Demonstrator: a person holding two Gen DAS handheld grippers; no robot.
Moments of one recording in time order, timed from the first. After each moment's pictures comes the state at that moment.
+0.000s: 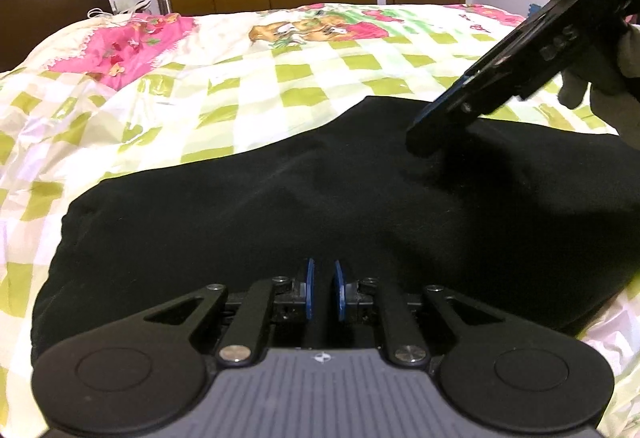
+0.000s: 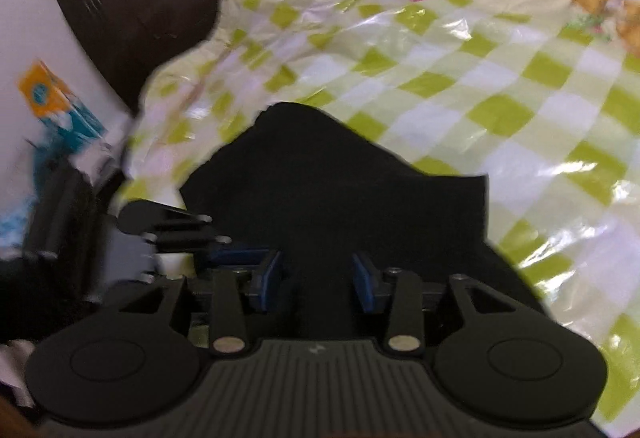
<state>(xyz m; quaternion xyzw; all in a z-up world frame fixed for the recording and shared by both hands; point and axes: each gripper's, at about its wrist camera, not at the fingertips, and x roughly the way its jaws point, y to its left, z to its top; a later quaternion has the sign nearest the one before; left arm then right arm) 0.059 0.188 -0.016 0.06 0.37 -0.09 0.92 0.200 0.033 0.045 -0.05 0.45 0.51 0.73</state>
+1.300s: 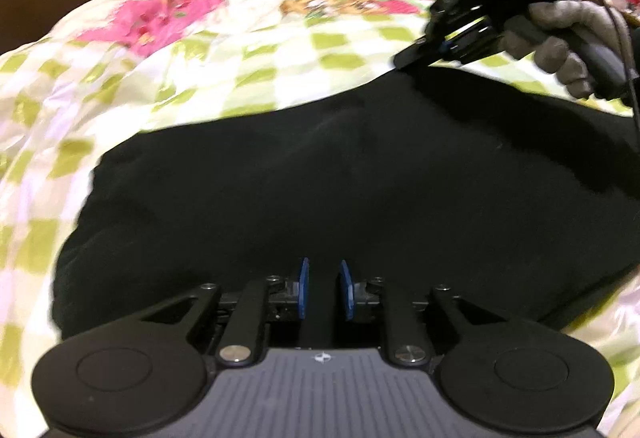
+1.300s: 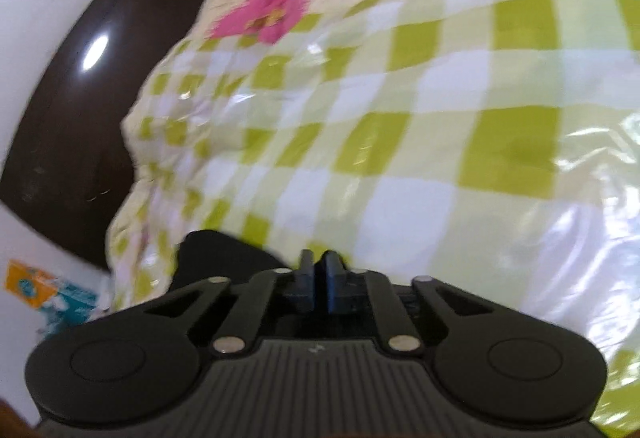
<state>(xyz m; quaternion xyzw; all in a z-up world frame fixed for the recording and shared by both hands) 0.044 0.209 -0.031 0.06 0.40 -0.04 0.91 0.318 0.002 -0.016 0.19 0.51 0.40 0.74</state>
